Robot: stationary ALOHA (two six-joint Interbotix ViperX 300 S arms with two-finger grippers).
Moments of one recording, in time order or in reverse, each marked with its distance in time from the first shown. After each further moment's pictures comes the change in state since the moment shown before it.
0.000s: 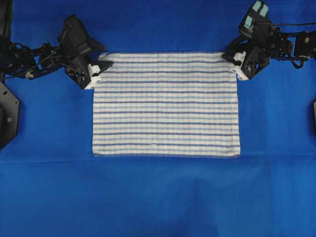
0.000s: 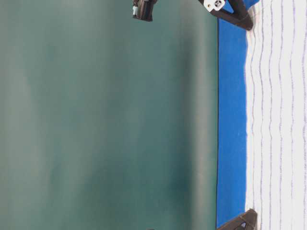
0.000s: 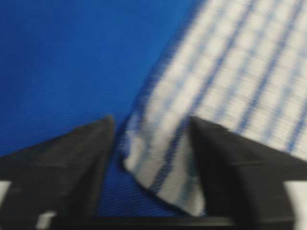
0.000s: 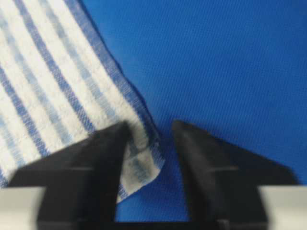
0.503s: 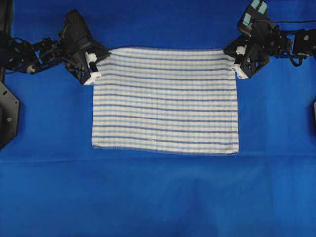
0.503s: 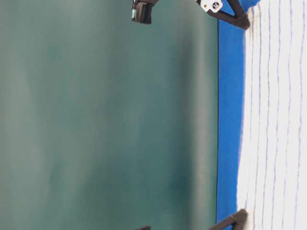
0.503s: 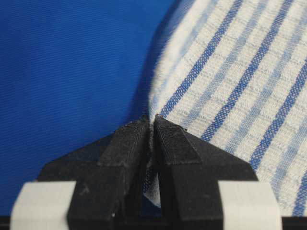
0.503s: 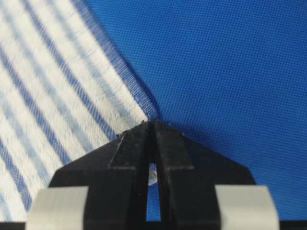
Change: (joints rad) left arm 0.046 -0.038 -0.031 0.000 0.075 0.037; right arm -0.009 -0.020 -0.025 -0.002 0.067 0.000
